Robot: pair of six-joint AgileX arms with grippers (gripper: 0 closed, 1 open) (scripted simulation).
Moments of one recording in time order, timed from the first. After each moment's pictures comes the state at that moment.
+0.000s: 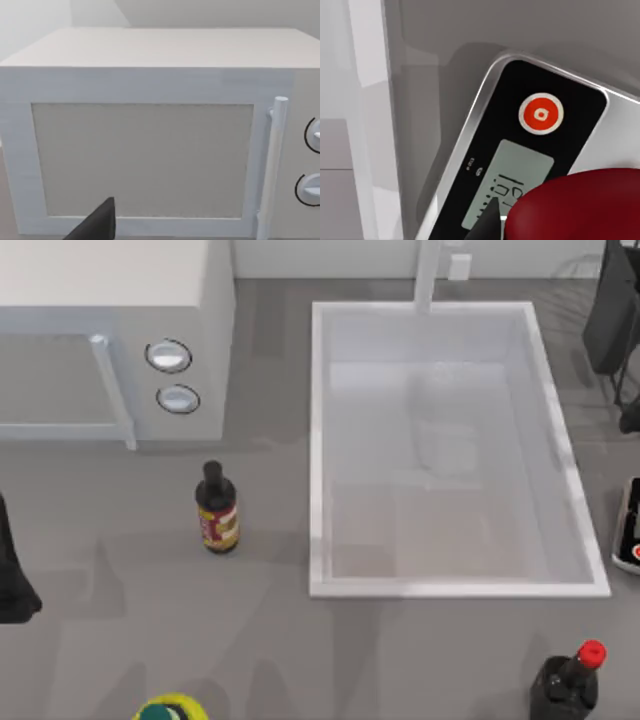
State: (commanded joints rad) left arm 0.00 0.00 0.00 0.00 0.00 0.00; right arm -0.03 1.99 1.47 -1.05 0.00 -0.02
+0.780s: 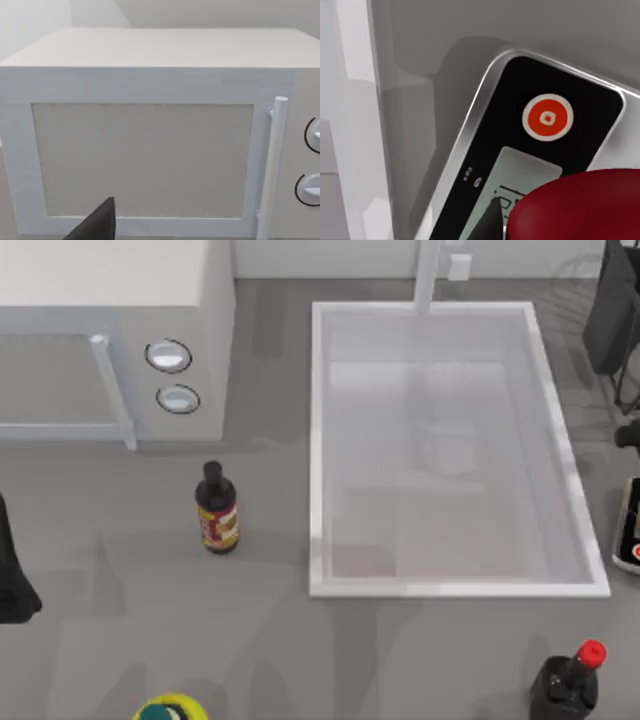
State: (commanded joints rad) left arm 0.00 0.00 0.00 0.00 0.00 0.00; right arm -0.04 1.99 1.42 -1.00 0.00 -0.02
